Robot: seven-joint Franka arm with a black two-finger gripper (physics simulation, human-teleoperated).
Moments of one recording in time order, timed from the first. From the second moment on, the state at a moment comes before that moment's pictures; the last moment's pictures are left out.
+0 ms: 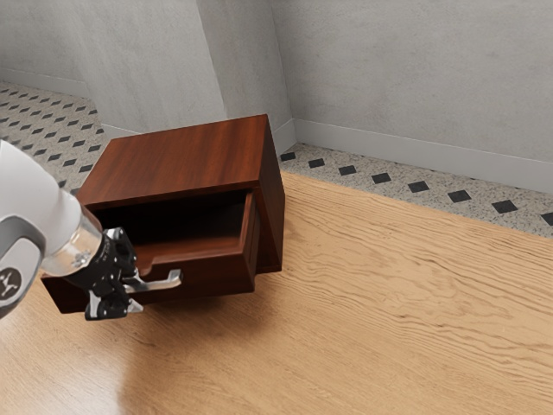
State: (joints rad) arm 0.38 -0.66 -0.16 -2.47 -0.05 2.19 -1.90
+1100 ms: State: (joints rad) arm 0.37 -0.72 -0.16 -2.46 -0.02 2.19 -1.88
